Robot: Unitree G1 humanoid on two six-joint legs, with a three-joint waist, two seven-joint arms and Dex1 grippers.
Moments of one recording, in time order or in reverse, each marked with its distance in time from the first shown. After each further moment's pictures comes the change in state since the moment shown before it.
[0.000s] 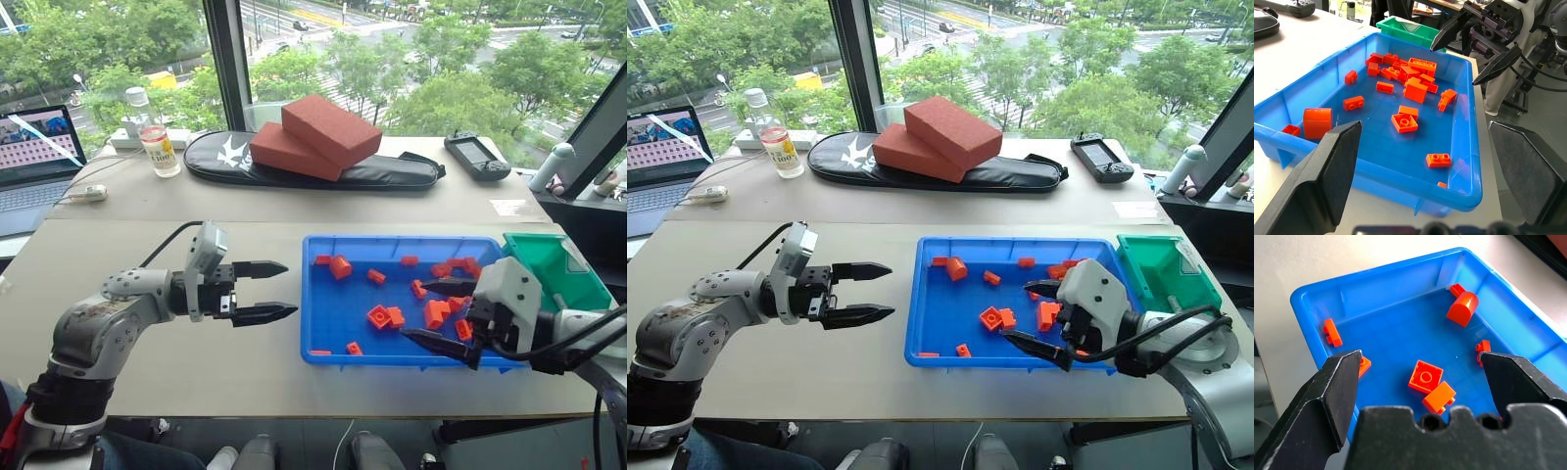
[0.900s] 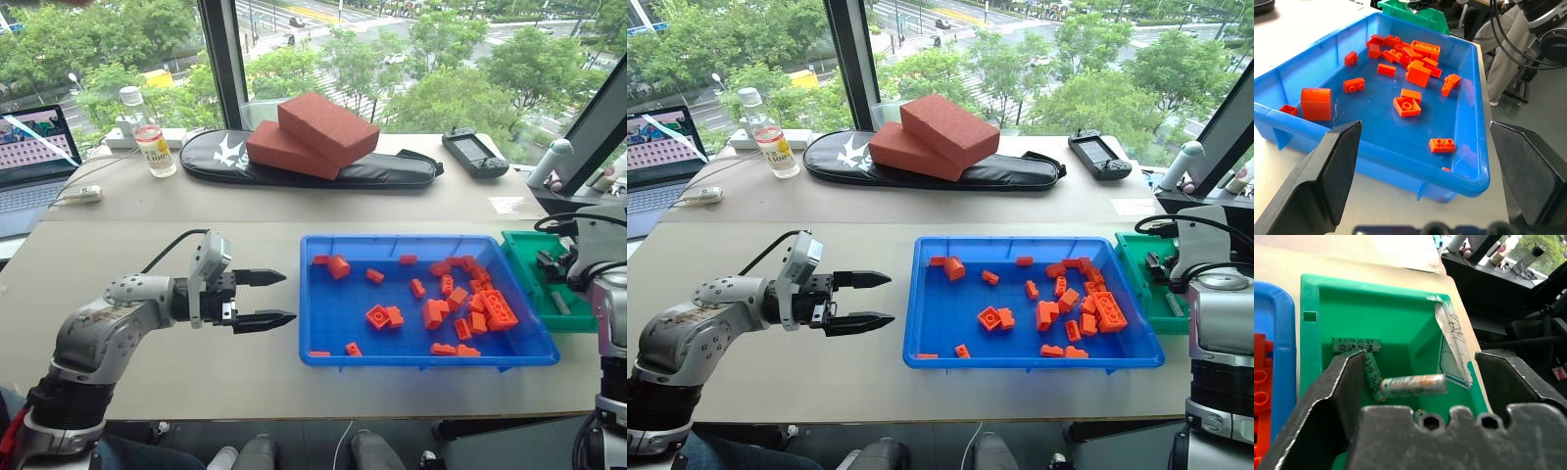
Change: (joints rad) left arm 0.027 0.009 -0.022 0.000 0.041 -0.005 -0.004; right arm -0.416 0.102 -0.043 0.665 -0.472 0.286 -0.659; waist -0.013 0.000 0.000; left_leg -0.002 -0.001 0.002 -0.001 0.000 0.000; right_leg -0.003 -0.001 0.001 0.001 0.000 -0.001
